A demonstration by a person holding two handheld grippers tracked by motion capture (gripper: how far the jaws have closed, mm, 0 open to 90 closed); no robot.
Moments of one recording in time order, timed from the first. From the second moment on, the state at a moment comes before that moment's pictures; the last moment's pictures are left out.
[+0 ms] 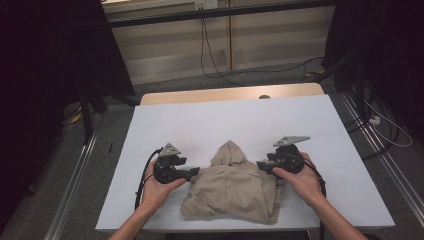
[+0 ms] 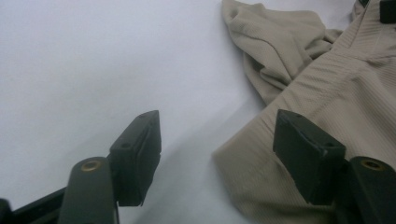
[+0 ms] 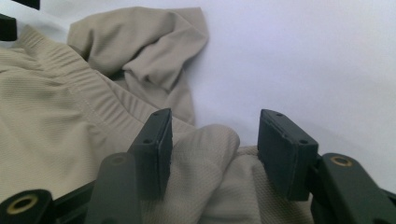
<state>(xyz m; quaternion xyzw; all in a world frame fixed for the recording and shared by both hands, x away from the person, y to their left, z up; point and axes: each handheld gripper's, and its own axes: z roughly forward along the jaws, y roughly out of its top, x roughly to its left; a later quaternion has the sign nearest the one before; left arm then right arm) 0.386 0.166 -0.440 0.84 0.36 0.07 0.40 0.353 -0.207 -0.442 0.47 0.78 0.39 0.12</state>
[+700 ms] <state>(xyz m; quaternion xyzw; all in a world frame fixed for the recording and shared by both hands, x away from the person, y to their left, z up) 0.377 0.168 -0.450 0.83 0.36 0.00 0.41 0.338 -0.222 -0.428 0.41 0.77 0.45 0.18</state>
